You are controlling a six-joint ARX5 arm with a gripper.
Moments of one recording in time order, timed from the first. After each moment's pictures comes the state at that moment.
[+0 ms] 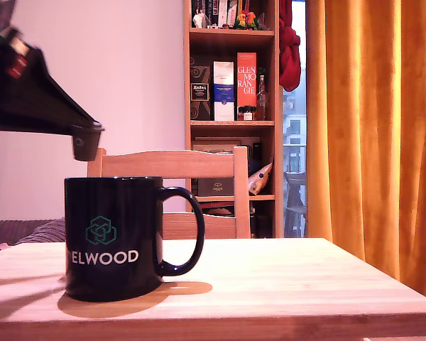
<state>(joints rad) -0.19 1.16 0.63 -0.05 0.72 0.19</state>
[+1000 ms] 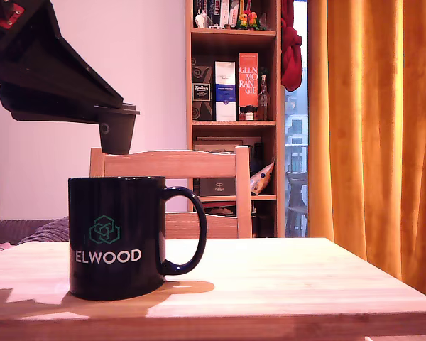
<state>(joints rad) -0.39 1.08 0.63 -0.20 0.77 0.19</state>
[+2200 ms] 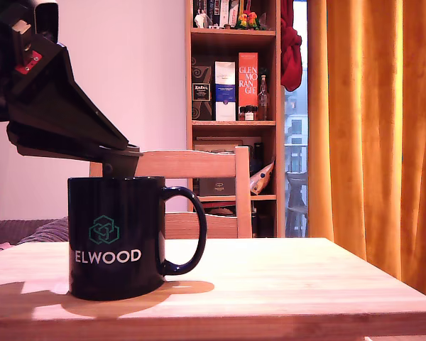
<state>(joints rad) -0.39 1.20 0.63 -0.18 0.74 0.19</state>
